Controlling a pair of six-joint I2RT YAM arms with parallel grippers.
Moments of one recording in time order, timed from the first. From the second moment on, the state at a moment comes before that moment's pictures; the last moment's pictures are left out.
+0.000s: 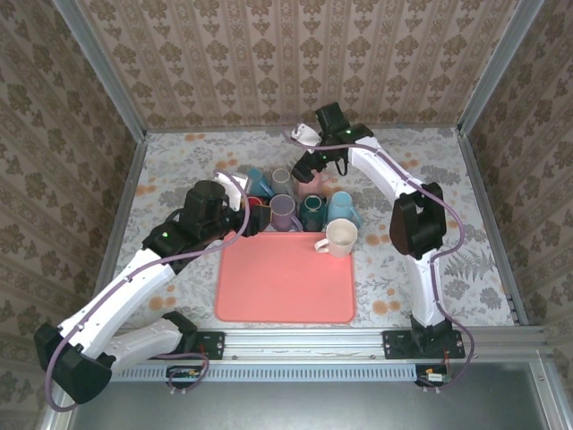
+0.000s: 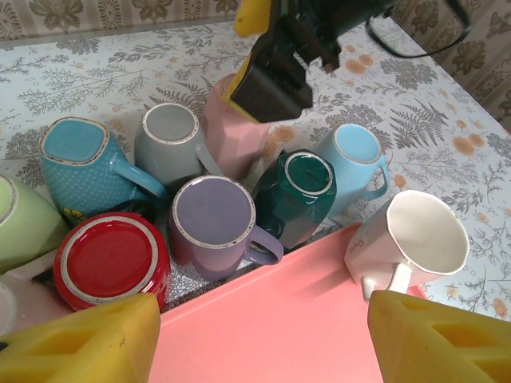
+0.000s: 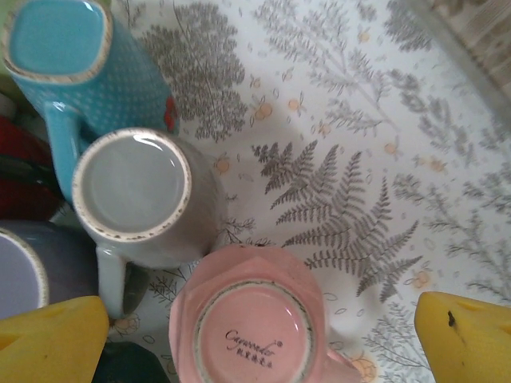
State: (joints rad) left arm -0.68 1.00 0.95 -0.48 0.06 -0.25; right arm 0.40 2.19 2.03 -0.78 -0.23 -0.50
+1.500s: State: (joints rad) left arm -0.73 1.01 0.95 -0.48 0.06 -0.22; right arm 0.31 2.30 2.04 -0.79 -0.15 -0.21
